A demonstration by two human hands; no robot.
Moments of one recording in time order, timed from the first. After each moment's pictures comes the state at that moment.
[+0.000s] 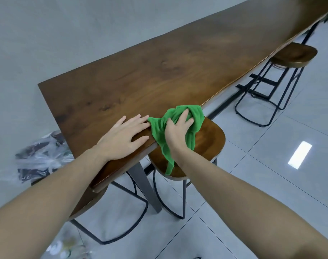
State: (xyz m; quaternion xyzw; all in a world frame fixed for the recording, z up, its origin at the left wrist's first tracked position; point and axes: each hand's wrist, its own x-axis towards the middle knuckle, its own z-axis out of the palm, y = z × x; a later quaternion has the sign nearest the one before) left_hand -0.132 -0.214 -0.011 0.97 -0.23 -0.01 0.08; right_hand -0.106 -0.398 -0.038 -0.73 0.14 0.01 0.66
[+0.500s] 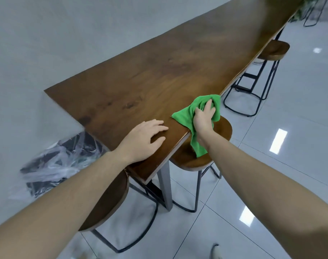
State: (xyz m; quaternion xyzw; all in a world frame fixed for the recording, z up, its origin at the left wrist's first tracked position) left_hand -0.161 -0.158 -0.008 0.94 -0.27 0.00 0.22; right_hand -0.123 -0.371 -0.020 -0.72 0.21 -0.07 0.66
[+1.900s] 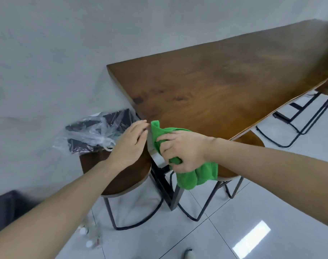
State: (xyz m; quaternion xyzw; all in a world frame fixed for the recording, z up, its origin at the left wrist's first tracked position) left_hand -0.238 -0.034 -0.043 0.92 -0.03 0.11 0.37; right_hand -0.165 -0.256 -0.009 -0.75 -0.66 0.03 0.02
